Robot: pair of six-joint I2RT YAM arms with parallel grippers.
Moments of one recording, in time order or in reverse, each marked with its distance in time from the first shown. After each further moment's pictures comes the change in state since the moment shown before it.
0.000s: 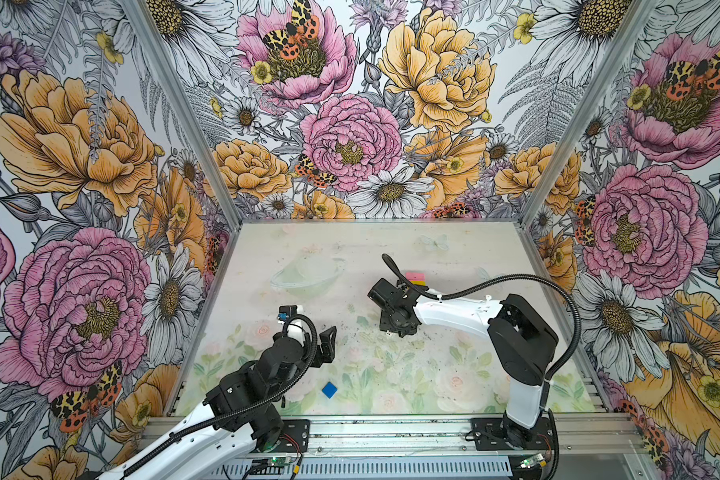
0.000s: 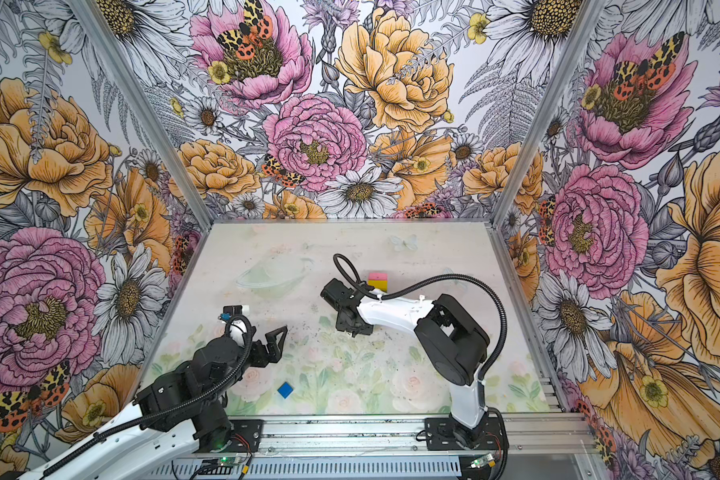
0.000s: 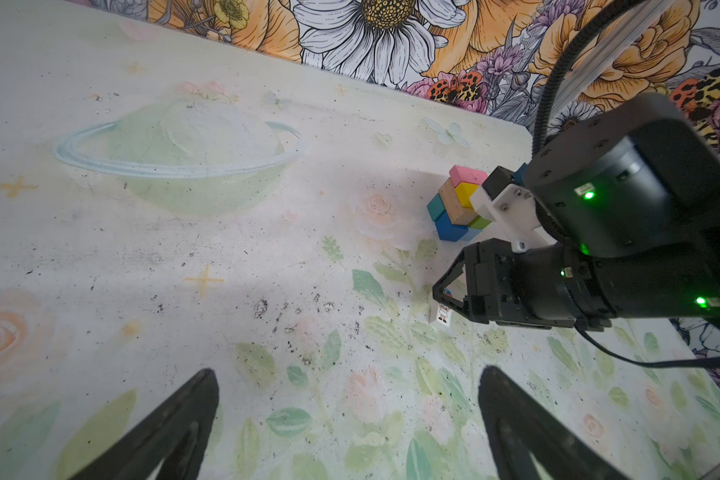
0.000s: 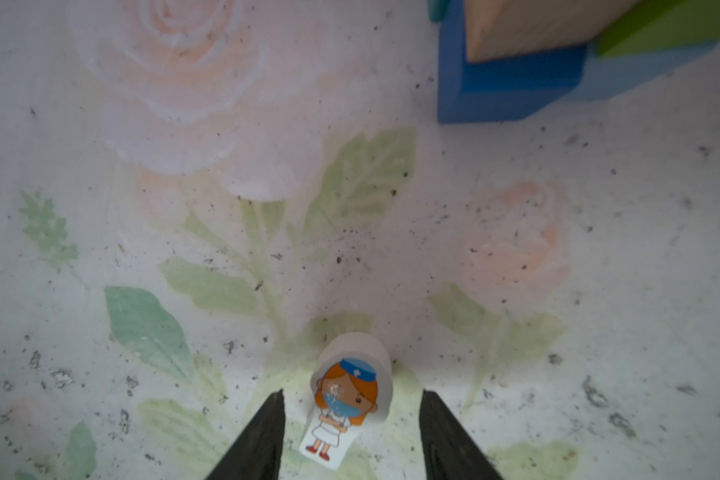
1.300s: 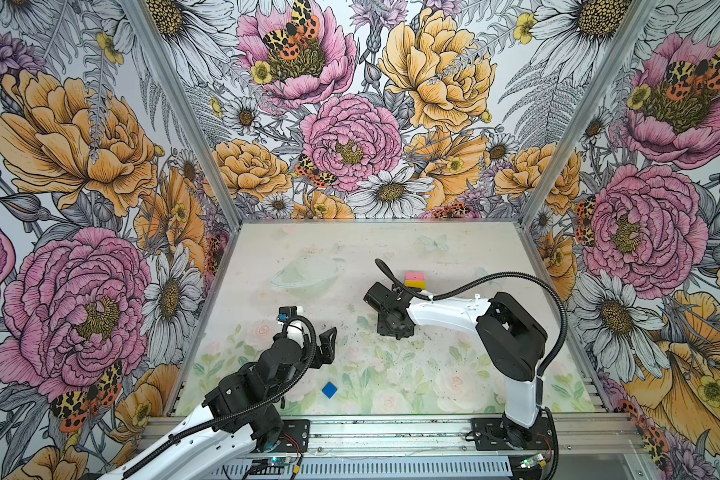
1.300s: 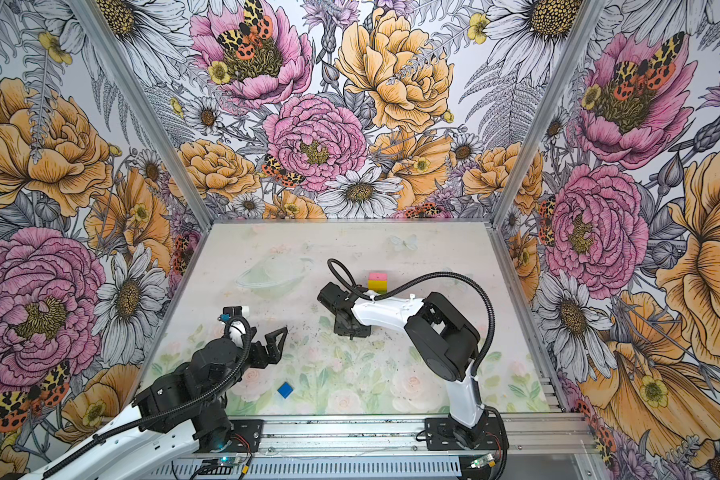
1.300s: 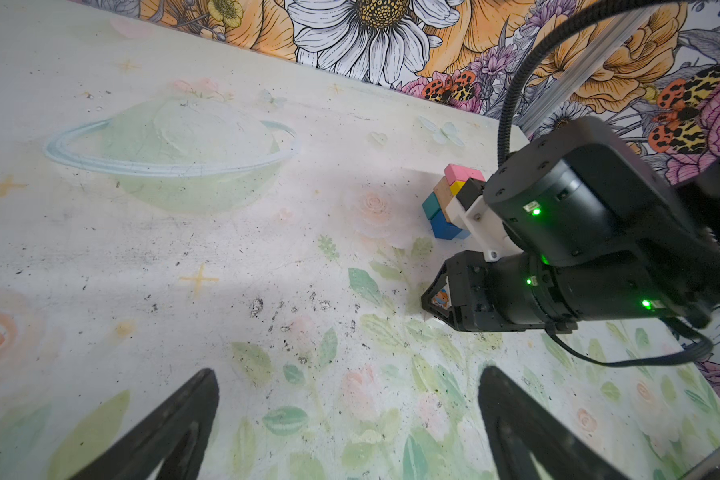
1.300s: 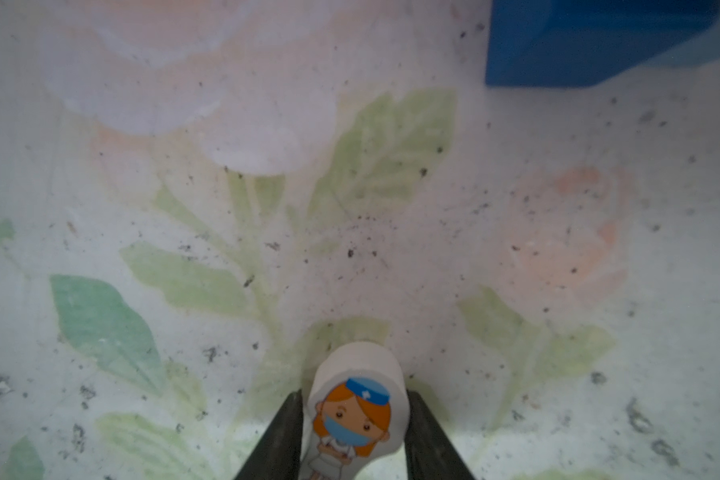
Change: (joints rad) left arm 0.000 -0.017 -0.010 0.000 0.011 0.002; right arm 0.011 0.062 0.021 -0.004 -0.009 -0.040
